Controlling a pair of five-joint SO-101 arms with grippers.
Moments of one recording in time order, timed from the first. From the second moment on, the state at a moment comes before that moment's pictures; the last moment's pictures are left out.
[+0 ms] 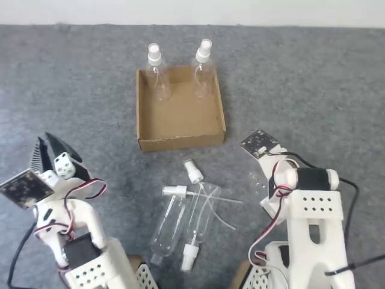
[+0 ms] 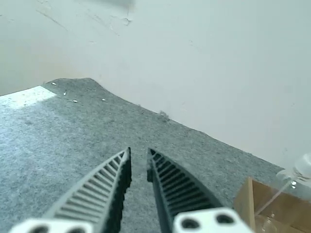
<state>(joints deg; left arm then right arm) -32.7 -103.3 91.3 32.4 17.3 -2.9 -46.2 53.3 87.3 37.8</state>
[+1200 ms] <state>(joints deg) -32.7 -103.3 91.3 32.4 17.3 -8.4 -30.4 40.7 87.1 36.0</state>
